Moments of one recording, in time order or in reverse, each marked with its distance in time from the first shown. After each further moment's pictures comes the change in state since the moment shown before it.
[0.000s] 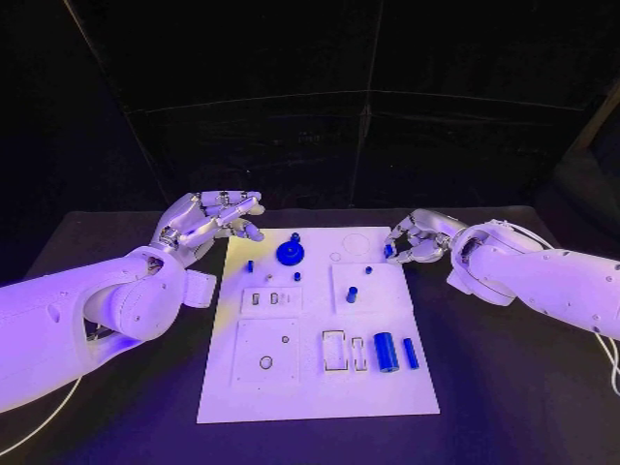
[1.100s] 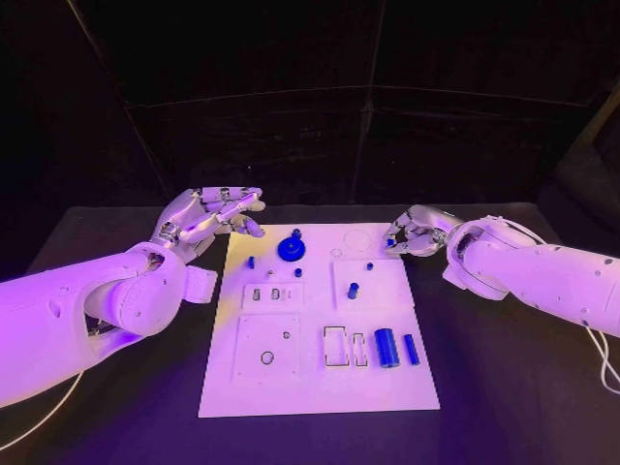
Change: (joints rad) left arm -0.001 -0.001 0.000 0.001 0.000 0.000 -0.002; left_hand 0.000 0.000 -0.003 0.003 0.000 0.003 0.003 -0.004 0.000 0.000 0.000 0.000 -0.001 -0.007 0.000 0.000 0.008 0.000 0.000 0.000 0.000 0.001; right arm -0.004 0.034 0.000 -0.040 0.006 -0.003 0.001; right_hand -0.007 0.068 0.071 -0.016 -0.134 0.023 0.004 0.006 -0.003 0.000 0.000 0.004 0.000 0.000 0.000 0.000 0.000 0.000 0.000 0.000 0.000 0.000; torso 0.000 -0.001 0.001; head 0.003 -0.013
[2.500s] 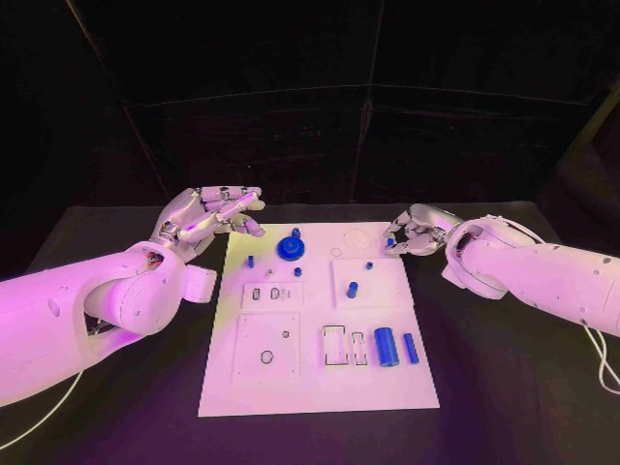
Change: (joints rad) left arm 0.000 0.000 0.000 0.000 0.000 0.000 -0.002; left_hand 0.000 0.000 0.000 0.000 0.000 0.000 0.000 0.000 -0.001 0.000 0.000 0.000 0.000 -0.004 0.004 0.000 0.003 0.000 -0.003 0.003 0.000 0.001; right arm -0.001 0.003 0.000 -0.002 0.001 -0.011 -0.021; right_hand -0.026 -0.036 -0.011 -0.011 0.000 -0.033 0.006 -0.023 -0.002 0.004 0.004 -0.006 0.000 0.004 0.004 0.000 0.001 0.000 0.000 0.000 0.000 0.000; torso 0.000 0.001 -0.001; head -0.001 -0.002
